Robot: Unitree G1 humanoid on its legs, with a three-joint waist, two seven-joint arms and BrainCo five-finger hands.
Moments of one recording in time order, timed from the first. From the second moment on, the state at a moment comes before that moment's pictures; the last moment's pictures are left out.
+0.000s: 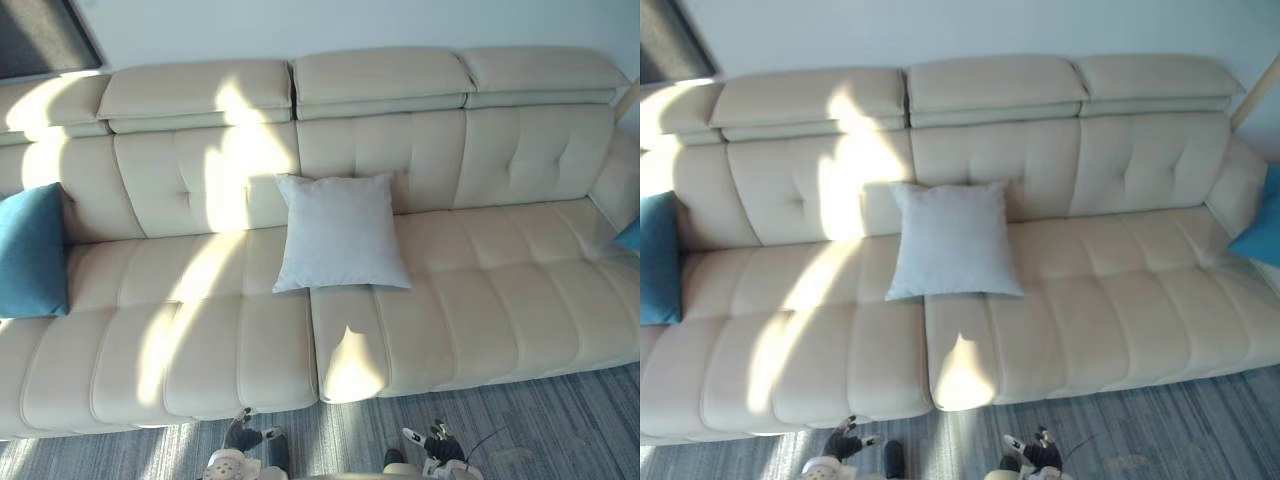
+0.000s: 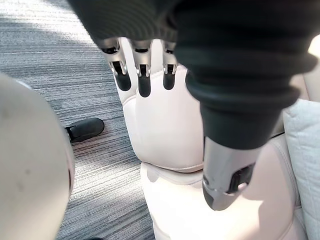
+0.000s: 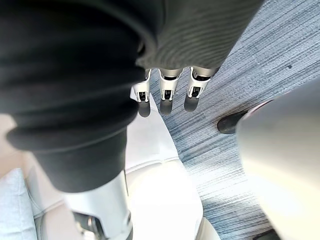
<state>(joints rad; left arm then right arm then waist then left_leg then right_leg) 0.04 0.11 -0.06 1.04 0.04 -0.18 0.11 0.04 -0.04 -0.16 1.04 0.20 -0.18 -0.05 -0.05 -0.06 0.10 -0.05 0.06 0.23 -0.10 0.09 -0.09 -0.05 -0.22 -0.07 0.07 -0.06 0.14</state>
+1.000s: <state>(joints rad) 0.00 0.06 0.00 1.00 0.00 -0.15 0.13 0.06 0.00 -0.19 1.00 0.20 -0.17 -0.08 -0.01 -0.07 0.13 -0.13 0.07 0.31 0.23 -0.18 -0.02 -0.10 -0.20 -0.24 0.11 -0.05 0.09</state>
